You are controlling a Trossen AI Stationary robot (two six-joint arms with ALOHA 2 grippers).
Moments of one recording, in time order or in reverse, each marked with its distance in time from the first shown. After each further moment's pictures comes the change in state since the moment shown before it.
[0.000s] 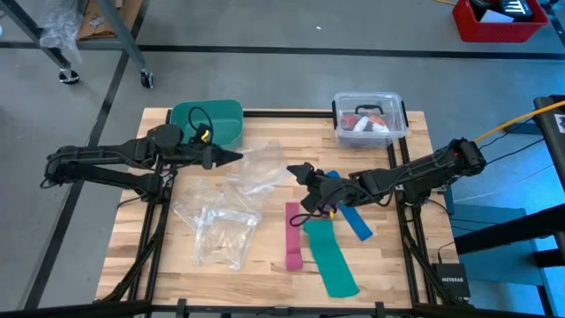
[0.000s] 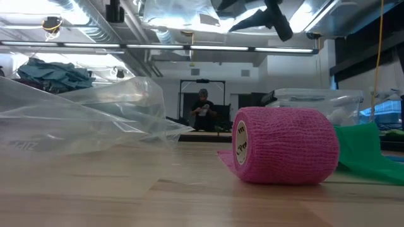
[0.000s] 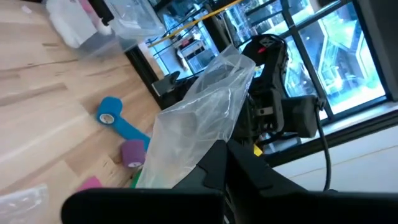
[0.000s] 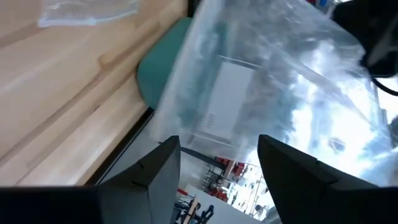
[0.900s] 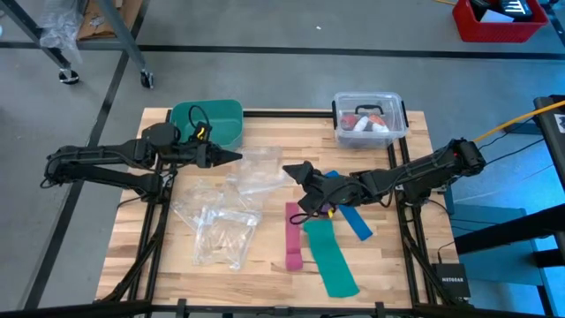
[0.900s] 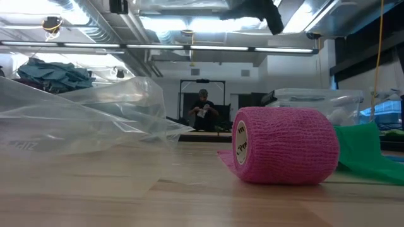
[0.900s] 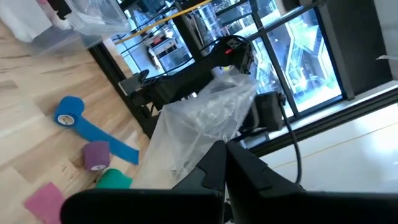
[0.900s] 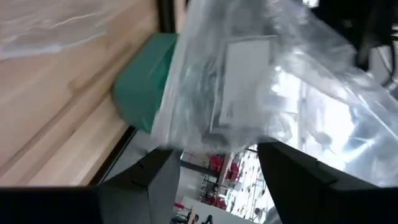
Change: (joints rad) left arm -0.001 0.000 0.000 0.099 0.067 -0.042; right arm 0.000 0.008 0.000 0.142 -0.036 -0.007
